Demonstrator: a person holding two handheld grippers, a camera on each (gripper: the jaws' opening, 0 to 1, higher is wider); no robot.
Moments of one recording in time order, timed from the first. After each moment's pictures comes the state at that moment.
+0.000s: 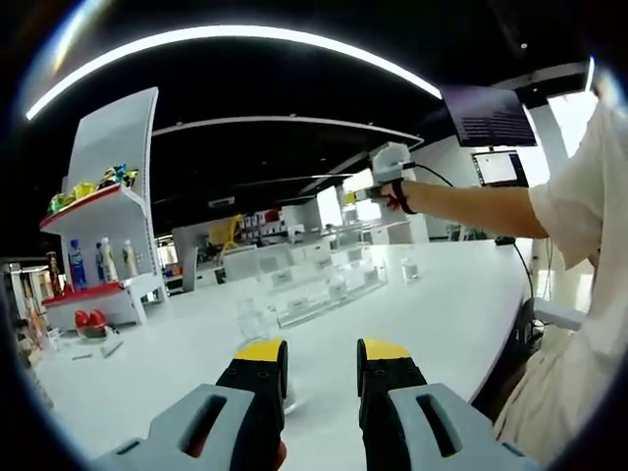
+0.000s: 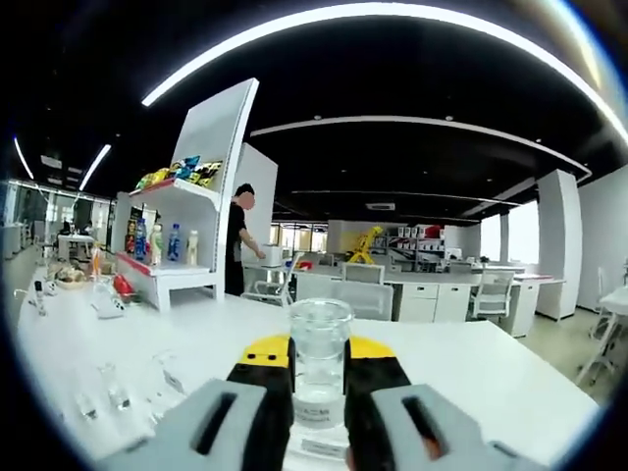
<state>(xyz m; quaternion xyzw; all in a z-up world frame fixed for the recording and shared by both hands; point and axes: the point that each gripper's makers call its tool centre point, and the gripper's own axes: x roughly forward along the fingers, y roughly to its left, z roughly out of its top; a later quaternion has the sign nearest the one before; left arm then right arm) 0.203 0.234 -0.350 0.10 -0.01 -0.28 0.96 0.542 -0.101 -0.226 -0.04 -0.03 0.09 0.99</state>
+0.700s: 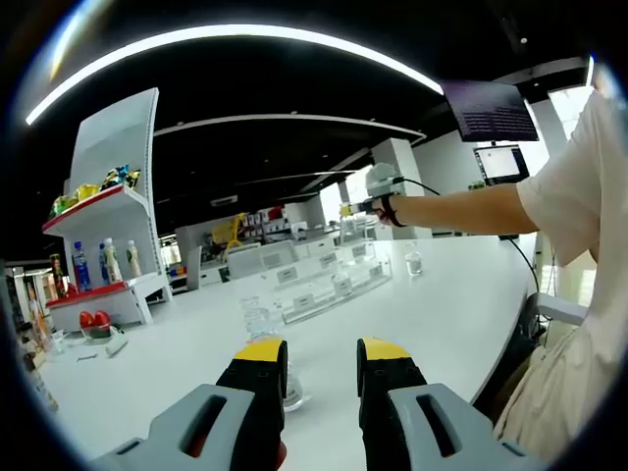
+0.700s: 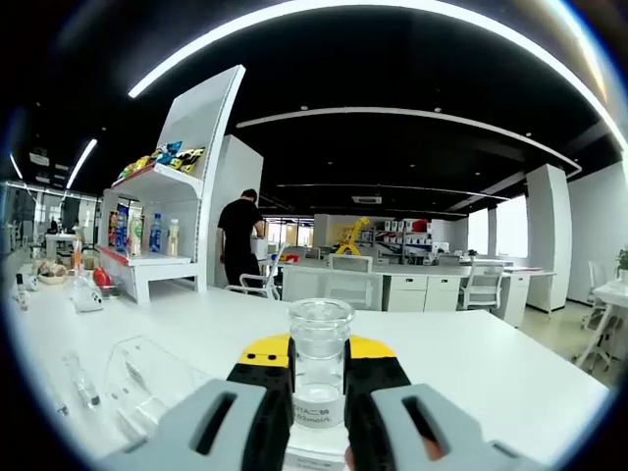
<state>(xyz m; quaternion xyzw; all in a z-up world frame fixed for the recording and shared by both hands) 0.205 0.239 -0.352 0.11 -0.01 -0.27 0.96 0.589 -0.110 -0.265 -0.04 -0.02 0.05 1.00</state>
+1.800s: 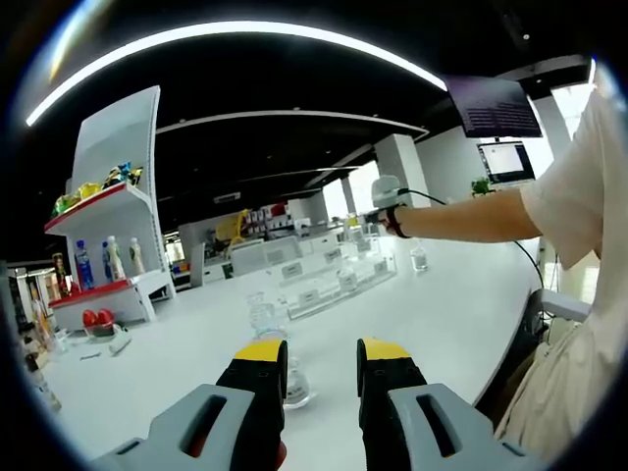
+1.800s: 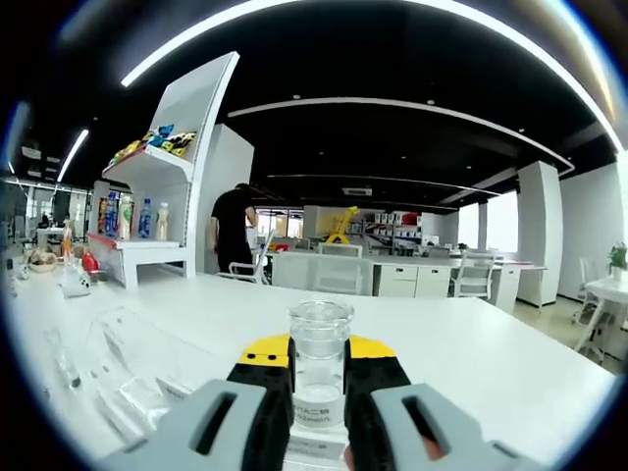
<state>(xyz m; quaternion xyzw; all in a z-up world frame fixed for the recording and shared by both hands) 0.206 0.241 -0.357 0.11 0.00 -0.26 0.96 0.593 -0.119 -0.306 -0.04 0.00 0.03 1.00</state>
